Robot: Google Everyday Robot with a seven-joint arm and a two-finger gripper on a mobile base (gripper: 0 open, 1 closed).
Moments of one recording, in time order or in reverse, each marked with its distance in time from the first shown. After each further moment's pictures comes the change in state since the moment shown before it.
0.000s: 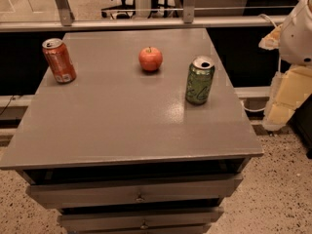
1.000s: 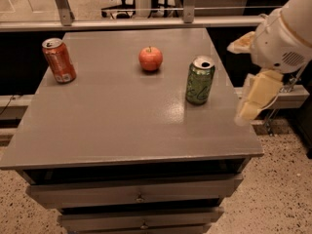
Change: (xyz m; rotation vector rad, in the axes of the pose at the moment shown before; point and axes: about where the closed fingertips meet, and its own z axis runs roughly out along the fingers) arm -0.037 -0.014 0.039 -0.049 -0.199 -0.092
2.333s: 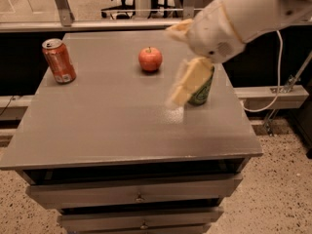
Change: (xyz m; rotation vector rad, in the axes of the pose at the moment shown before) arm -0.145 -0.003 0.032 -0.069 -0.418 -0.134
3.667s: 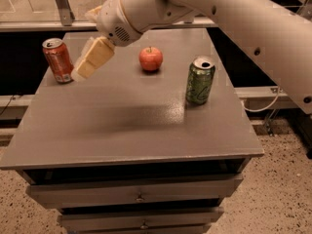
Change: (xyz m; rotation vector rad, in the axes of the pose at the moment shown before) arm -0.128 -0.078 0.137 0.003 -0.254 -0.005
